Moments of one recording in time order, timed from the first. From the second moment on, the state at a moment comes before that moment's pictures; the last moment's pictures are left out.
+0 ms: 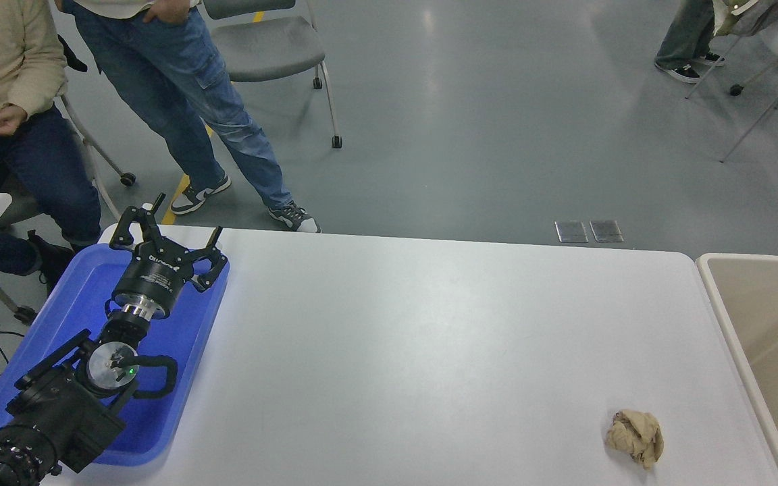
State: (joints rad) left arm -0.59 0.22 -0.90 -0.44 -0.08 -0.64 -0.32; right arm 0.91 -0.85 -0.74 0.67 -0.33 -0.14 0.03
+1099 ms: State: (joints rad) left arm -0.59 0.22 -0.90 -0.44 -0.08 -0.64 -0.32; right arm 1.89 -0.83 -1.37 1.22 -0.32 0.69 0.03
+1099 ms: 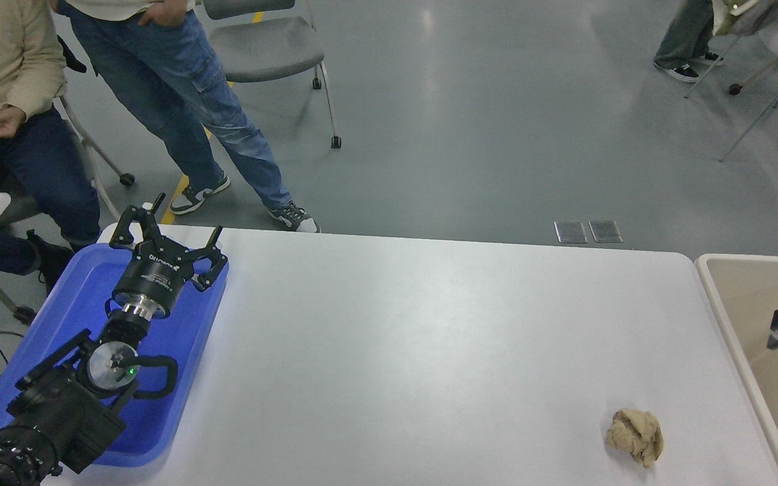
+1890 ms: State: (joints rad) left arm -0.59 0.22 -0.90 -0.44 -0.08 -0.64 -0.32; right arm 2.43 -0.41 -1.38 1.43 -0.31 0.78 0.03
